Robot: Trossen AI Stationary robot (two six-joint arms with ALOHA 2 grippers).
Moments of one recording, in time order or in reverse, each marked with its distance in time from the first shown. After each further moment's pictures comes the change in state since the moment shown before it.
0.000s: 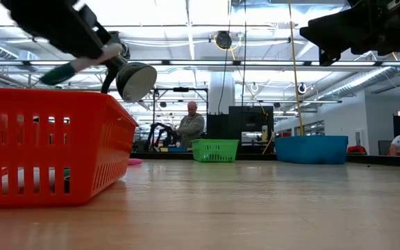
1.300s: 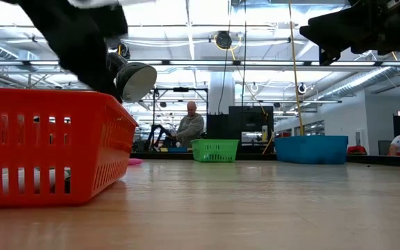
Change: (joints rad) left arm 0.210 -0.034 0.002 -0.270 -0.148 -0.149; right arm 0.000 0.000 0.000 0.007 0.000 0.001
